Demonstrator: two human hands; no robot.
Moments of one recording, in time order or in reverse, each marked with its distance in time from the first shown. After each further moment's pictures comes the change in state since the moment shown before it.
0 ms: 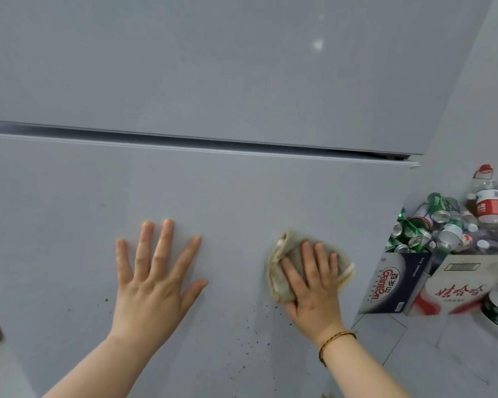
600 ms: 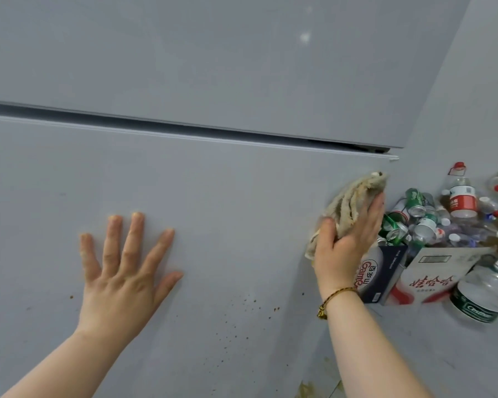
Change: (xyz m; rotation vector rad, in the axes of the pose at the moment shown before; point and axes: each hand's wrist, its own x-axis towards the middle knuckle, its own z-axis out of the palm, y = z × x) left_hand 0.000 0.002 0.010 -0.006 0.041 -0.029; right_hand 0.057 0.041 -0.027 0.348 0.223 0.855
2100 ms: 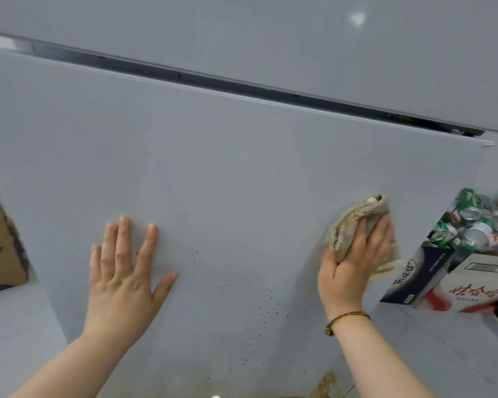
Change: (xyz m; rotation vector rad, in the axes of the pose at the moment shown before) left_hand -0.066 -0.040 -0.019 -0.092 -0.290 -0.358; right_hand -0.077 0.001 0.022 -0.074 -0.085 -0.336
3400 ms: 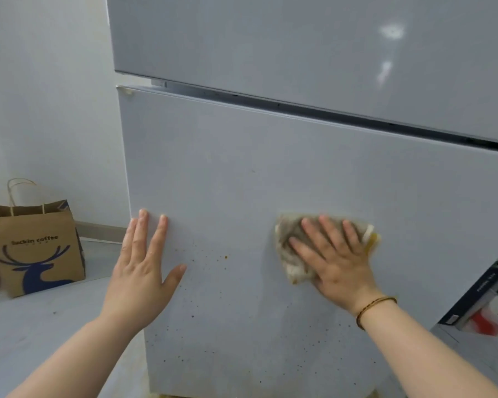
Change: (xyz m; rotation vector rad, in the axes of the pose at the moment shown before) left_hand 0.016 -0.086 -0.069 -0.220 -0.271 -0.224; right_hand 0.007 -0.083 0.040 -0.259 -0.206 -0.932
